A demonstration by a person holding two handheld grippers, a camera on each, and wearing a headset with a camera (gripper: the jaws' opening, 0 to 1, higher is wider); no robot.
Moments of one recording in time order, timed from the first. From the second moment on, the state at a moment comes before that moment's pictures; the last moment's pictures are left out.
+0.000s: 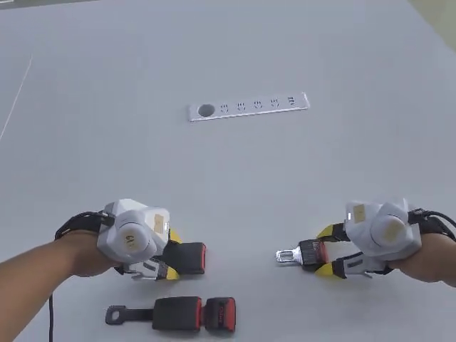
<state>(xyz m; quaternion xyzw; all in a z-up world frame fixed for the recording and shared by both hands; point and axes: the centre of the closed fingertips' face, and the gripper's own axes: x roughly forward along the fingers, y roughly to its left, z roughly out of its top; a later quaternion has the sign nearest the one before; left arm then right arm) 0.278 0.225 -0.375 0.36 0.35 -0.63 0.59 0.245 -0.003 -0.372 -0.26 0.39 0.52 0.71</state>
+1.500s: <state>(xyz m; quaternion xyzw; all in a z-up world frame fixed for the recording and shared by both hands) 0.275 0.225 -0.376 0.37 0.37 -0.62 0.59 0.263 0.125 -0.374 -0.24 0.35 0.56 0.71</state>
